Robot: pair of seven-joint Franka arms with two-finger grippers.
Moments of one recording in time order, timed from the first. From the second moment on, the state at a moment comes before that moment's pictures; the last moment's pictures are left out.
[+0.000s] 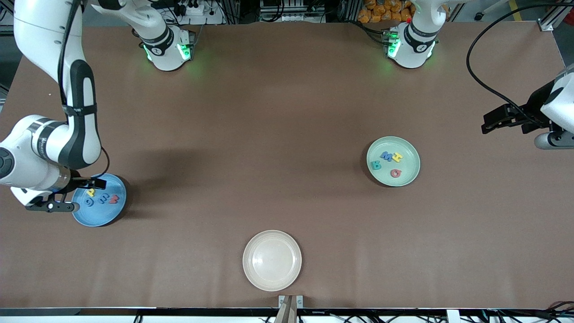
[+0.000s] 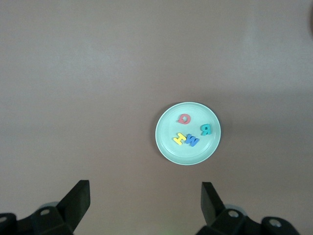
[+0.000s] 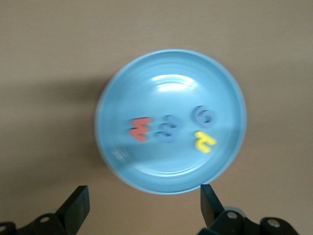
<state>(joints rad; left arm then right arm) 0.04 0.12 -0.11 -1.44 -0.01 1.51 -0.08 0.38 0.53 -0.60 -1.77 0.23 2.11 -0.22</state>
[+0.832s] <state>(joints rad) 0.04 0.12 -0.11 -1.44 -0.01 1.51 -0.08 -0.09 0.15 0.14 -1.99 -0.06 1.96 0.06</state>
